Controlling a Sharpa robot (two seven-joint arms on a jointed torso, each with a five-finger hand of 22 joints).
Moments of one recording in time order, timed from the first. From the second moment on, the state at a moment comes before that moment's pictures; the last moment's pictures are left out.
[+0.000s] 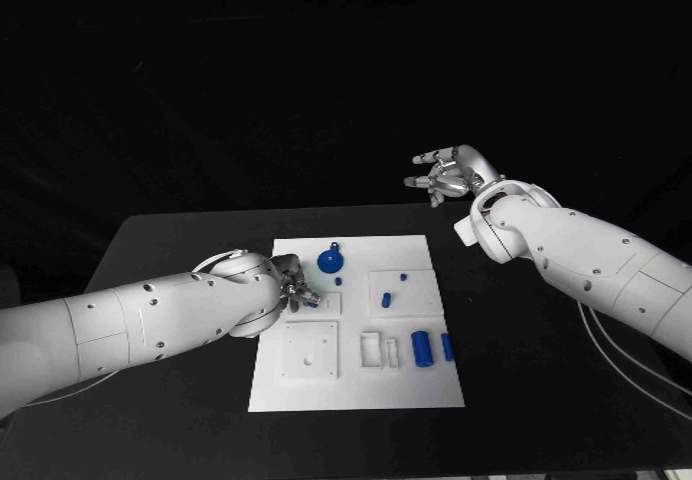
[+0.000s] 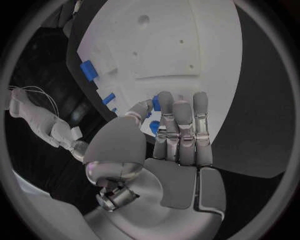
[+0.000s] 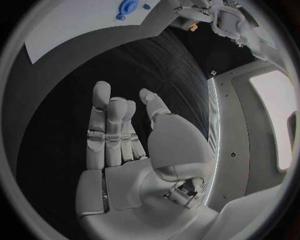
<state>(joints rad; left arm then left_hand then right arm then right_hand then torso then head) 1.29 -0.58 -0.24 1.32 -1.12 -0.17 -0.57 1.10 -0.02 0.29 -0.02 0.47 1.21 0.02 0.07 0.88 1.40 -0.07 0.64 0.53 1.27 -0.11 1.17 0.49 0.02 1.01 -0.13 0.86 0.81 1.12 -0.60 0.29 1.05 -1.03 -0.39 0.09 1.21 -0.02 0.03 -0.20 0.49 0.83 0.13 0.06 0.06 1.14 0.01 0.90 0.76 1.38 -0.06 0.86 0.80 0.11 1.47 -0.08 0.17 1.15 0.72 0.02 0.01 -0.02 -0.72</state>
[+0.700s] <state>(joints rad) 1.29 -0.57 -0.24 1.32 -1.12 -0.16 -0.57 1.10 -0.02 0.29 -0.01 0.46 1.21 0.02 0.07 0.88 1.39 -0.07 0.64 0.53 1.27 -0.11 1.17 0.49 0.02 1.01 -0.13 0.86 0.81 1.12 -0.59 0.29 1.05 -1.03 -0.39 0.09 1.22 -0.02 0.03 -0.20 0.49 0.83 0.13 0.06 0.06 1.14 0.01 0.90 0.76 1.38 -0.06 0.86 0.80 0.11 1.47 -0.08 0.17 1.15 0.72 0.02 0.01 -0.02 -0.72</state>
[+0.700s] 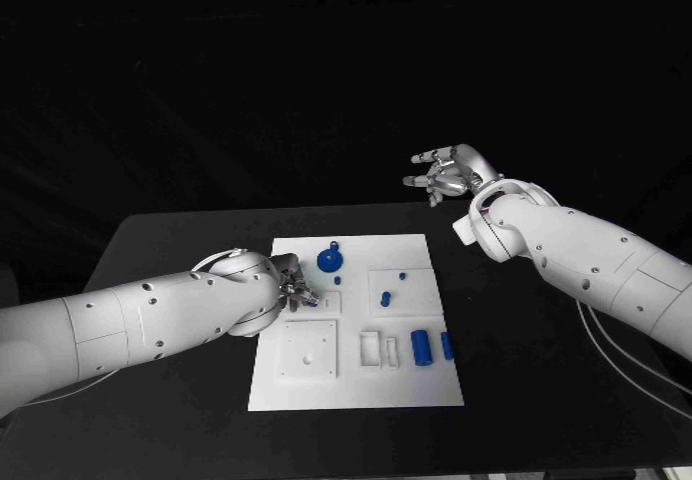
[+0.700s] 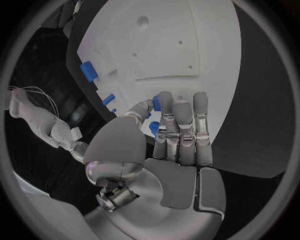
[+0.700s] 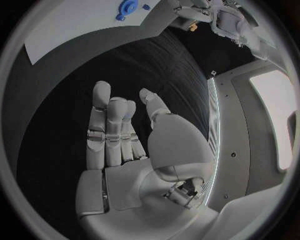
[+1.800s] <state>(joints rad) 1.28 -0.55 -0.24 1.29 -1.12 -0.15 -0.58 1.10 -0.02 0.29 -0.01 0.46 1.21 0.02 0.07 0.87 1.40 -0.07 0.64 0.53 1.27 -0.11 1.16 0.49 0.02 1.01 -0.14 0.85 0.80 1.12 -0.59 0.29 1.04 -1.03 -0.38 0.09 1.22 -0.02 0.03 -0.20 0.49 0.83 0.13 0.06 0.06 1.14 0.01 0.90 0.76 1.38 -0.06 0.86 0.80 0.11 1.47 -0.08 0.17 1.14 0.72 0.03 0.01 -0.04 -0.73</state>
